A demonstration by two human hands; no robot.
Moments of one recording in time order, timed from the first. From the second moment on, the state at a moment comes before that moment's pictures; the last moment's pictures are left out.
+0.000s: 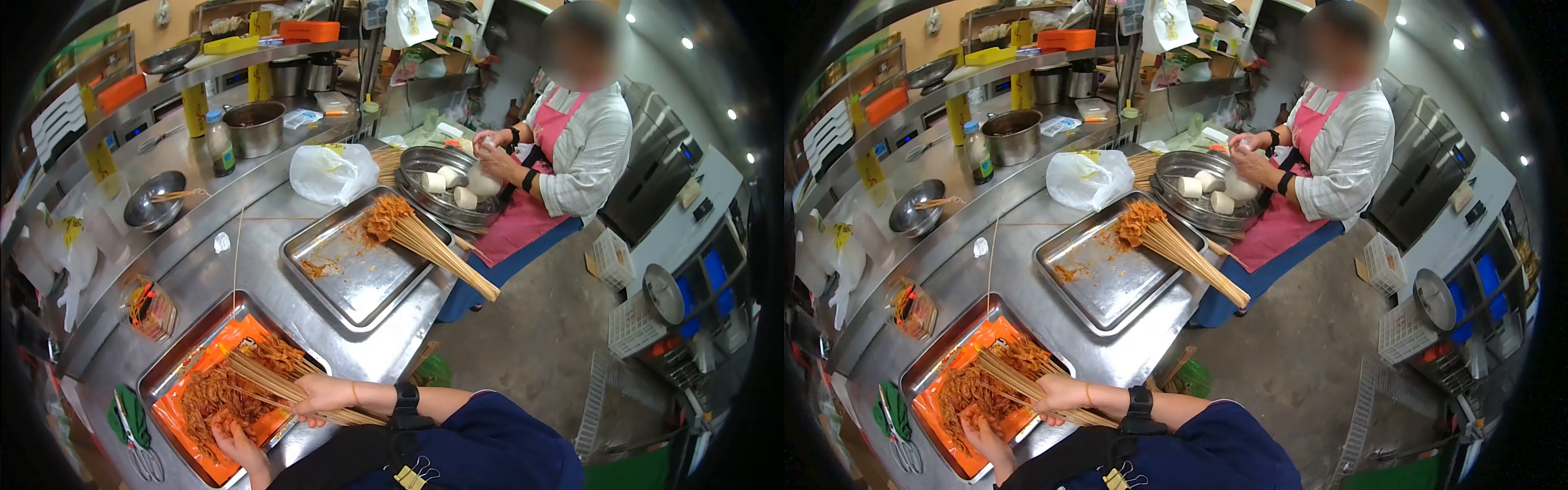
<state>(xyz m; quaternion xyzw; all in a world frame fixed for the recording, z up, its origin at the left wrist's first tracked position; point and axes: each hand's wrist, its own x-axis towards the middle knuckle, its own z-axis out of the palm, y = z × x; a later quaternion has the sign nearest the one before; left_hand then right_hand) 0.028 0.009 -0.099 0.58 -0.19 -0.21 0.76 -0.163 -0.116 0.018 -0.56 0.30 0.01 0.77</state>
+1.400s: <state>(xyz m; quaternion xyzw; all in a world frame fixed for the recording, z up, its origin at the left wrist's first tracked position) 0.010 0.007 -0.054 0.57 -0.19 -0.25 0.76 -0.163 -0.117 0.019 -0.55 0.30 0.01 0.78</state>
